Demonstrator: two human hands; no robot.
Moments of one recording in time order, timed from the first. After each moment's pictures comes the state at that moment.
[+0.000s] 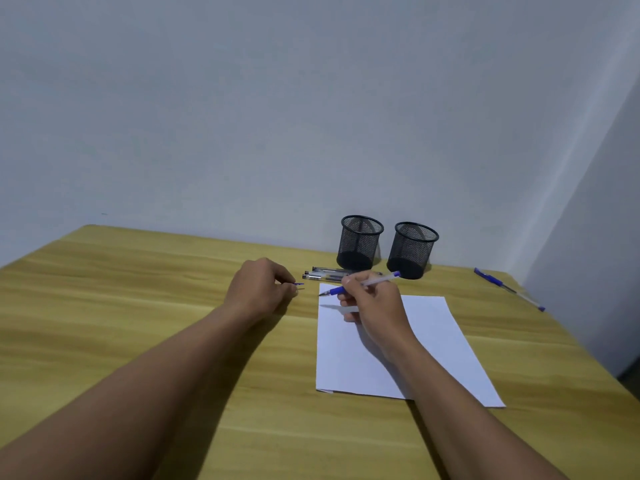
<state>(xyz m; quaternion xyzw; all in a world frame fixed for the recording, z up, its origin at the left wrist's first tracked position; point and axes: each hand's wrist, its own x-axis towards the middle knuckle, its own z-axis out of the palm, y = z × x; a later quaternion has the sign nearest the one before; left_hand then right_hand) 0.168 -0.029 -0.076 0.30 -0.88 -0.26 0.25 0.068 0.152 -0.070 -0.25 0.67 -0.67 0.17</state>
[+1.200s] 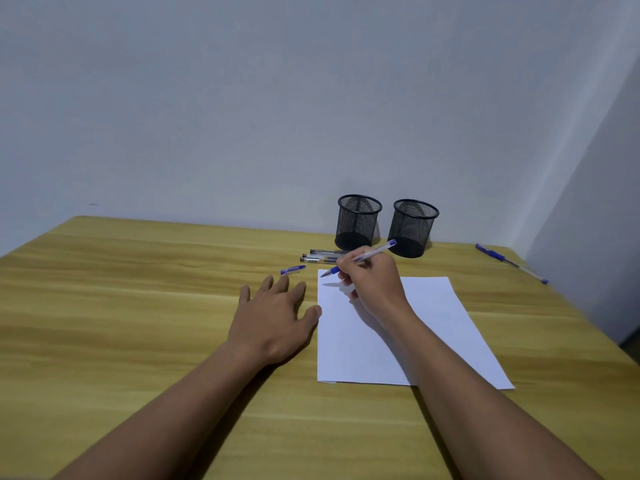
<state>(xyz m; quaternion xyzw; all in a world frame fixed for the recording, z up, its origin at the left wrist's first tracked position) 0.192 0.027 -0.111 0.27 -0.95 -0.10 0.10 0.052 0.140 -0.077 -0.28 0.72 -0.63 0.12</state>
